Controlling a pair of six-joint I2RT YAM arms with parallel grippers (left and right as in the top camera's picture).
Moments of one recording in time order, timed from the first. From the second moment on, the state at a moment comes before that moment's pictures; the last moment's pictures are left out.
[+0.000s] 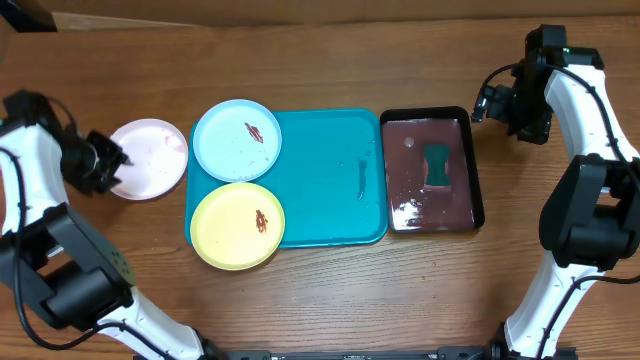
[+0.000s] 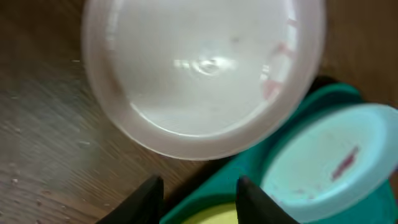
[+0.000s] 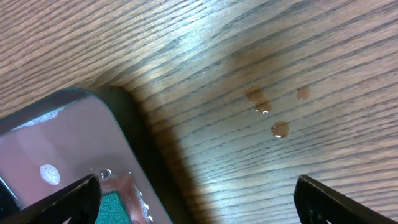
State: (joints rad) left arm 0.54 1.97 1.65 -1.14 0.25 -0.41; right arm -0.13 2.14 1.82 -1.12 -0.09 0.25
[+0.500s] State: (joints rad) left arm 0.14 1.97 1.64 -1.05 0.07 -0.35; right arm -0.13 2.14 1.82 -1.12 -0.09 0.25
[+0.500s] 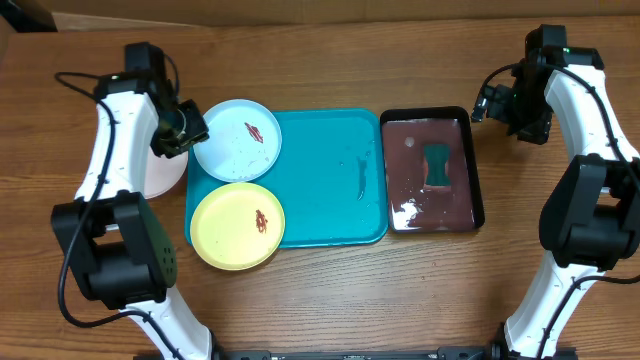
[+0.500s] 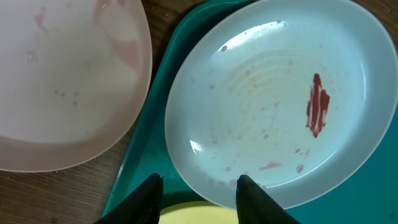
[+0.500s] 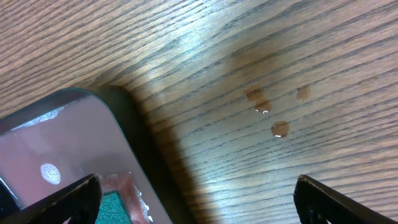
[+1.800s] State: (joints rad) left arm 0.13 1.97 1.37 -0.72 -0.01 -0.34; right arm -0.13 2.14 1.82 -1.12 -0.09 0.25
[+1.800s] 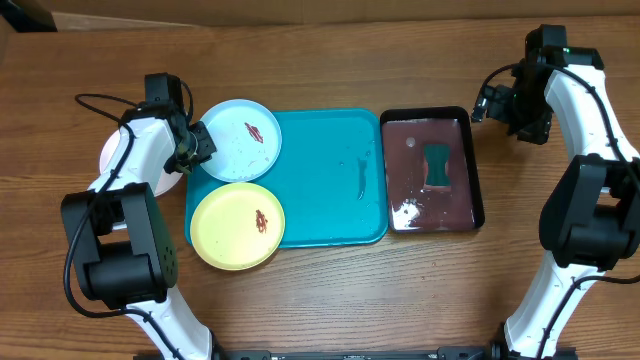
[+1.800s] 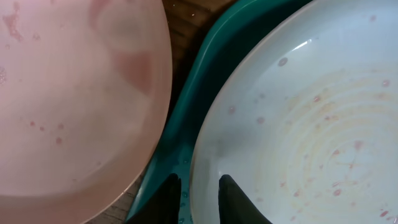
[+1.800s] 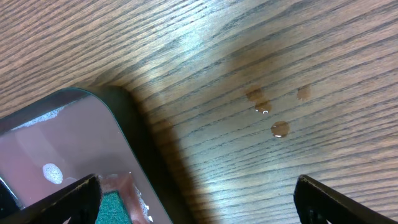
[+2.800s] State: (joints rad) left arm 0.13 1.97 1.36 -0.71 -0.02 -0.34; right arm -0.13 2.14 1.82 -1.12 -0.09 0.25
